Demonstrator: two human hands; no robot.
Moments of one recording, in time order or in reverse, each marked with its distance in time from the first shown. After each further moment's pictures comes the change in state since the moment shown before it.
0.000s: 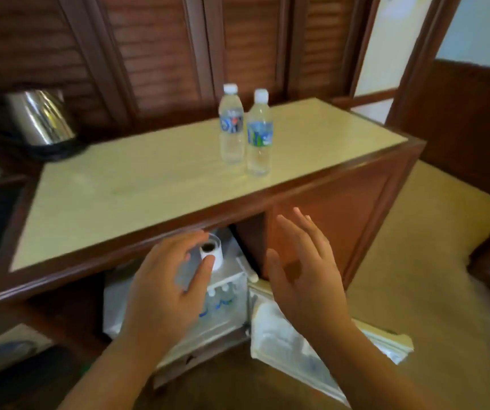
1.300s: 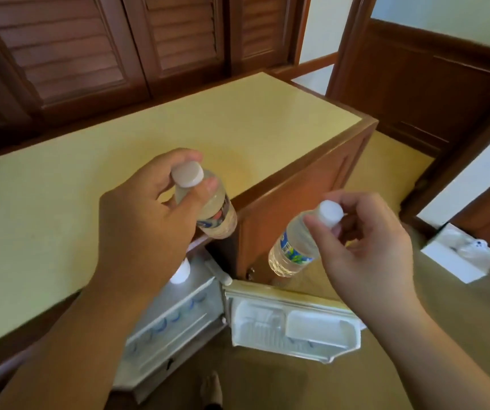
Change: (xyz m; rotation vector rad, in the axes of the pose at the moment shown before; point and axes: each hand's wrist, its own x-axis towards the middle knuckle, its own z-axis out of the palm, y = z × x) left_hand 0.175 0.032 0.007 -0.230 -0.060 -0.018; right_hand 0.091 -0.014 -0.059 -0.133 0.230 0.216
